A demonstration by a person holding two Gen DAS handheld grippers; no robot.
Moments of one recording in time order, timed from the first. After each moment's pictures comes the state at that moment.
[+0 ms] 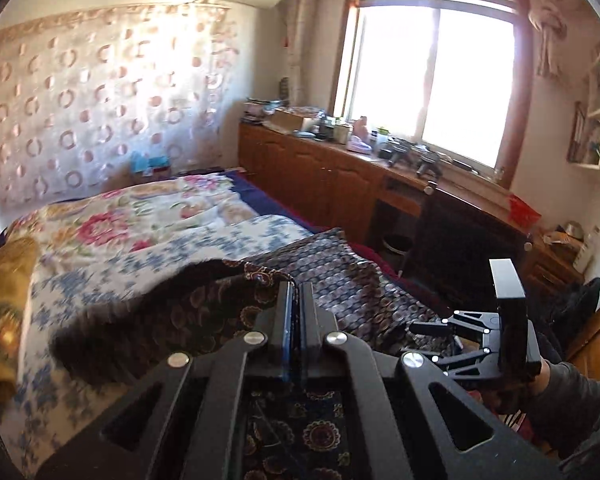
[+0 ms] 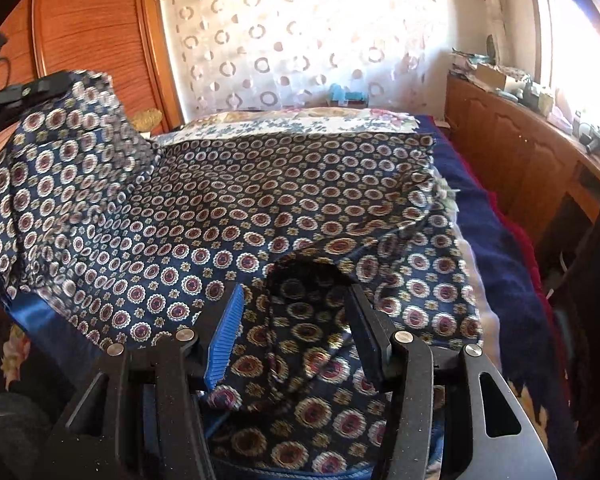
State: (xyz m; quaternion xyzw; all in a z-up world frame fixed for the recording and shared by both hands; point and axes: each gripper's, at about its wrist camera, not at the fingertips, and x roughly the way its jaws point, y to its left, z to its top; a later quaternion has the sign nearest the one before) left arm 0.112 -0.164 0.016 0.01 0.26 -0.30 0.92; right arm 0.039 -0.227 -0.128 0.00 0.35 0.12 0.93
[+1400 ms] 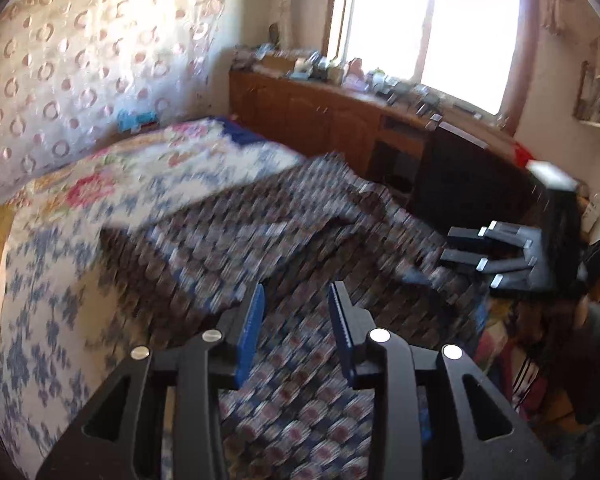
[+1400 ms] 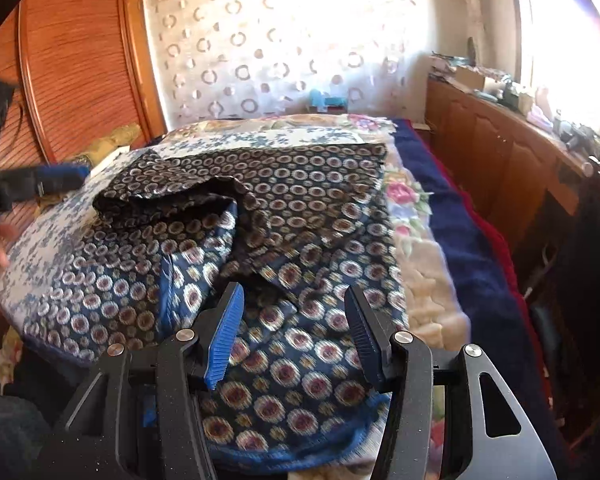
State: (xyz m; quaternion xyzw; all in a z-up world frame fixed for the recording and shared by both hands) left arm 0.127 -0.184 -0.048 0.05 0.36 -0.30 0.88; right arm 0.037 -0.264 -0.108 0.00 0.34 0.10 0.93
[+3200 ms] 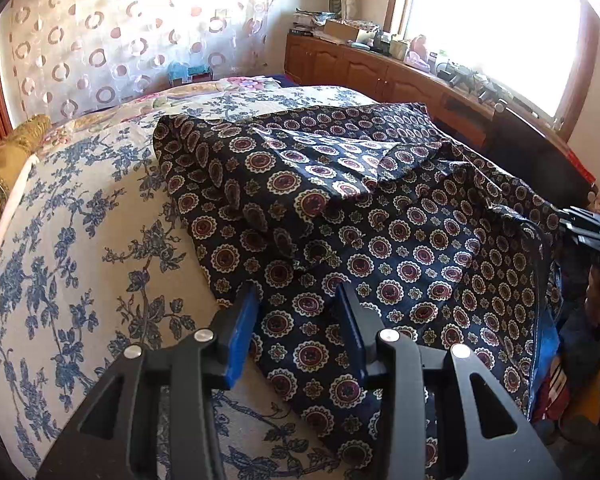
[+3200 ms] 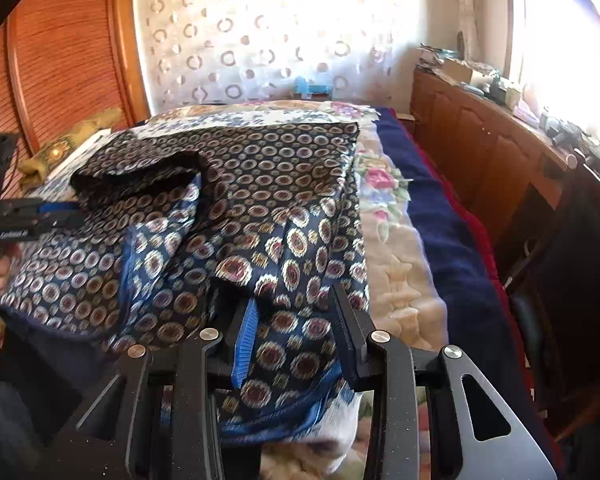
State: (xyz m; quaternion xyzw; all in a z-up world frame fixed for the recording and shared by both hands) left arm 0.143 -0.147 -0.116 0.03 0.41 -0.22 0.89; right arm 0.026 -0.287 -0.119 -0.02 0.36 0.06 0.93
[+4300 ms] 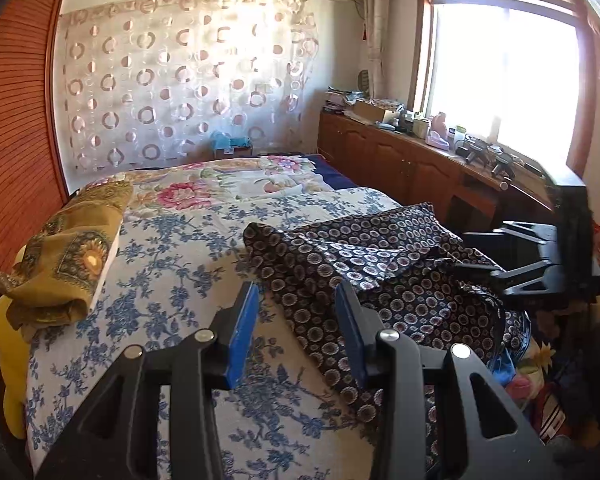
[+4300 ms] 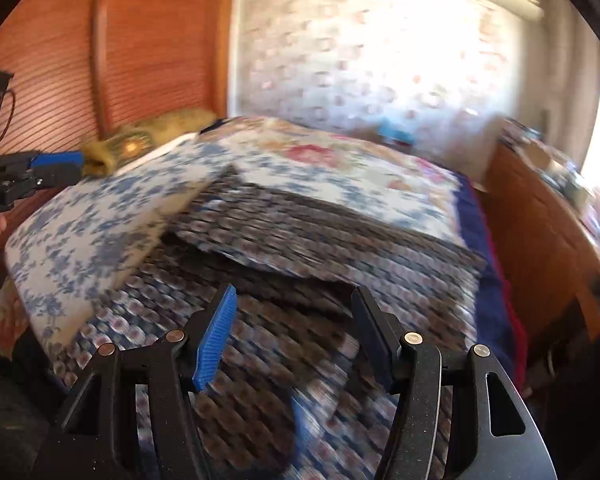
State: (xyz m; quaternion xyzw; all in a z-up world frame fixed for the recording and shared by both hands) left arm 0.079 -0.081 -0.026 -0.01 0.28 -0.16 0.95; right arm 0.085 -0.161 -0.070 -0.13 0.32 0.21 0.91
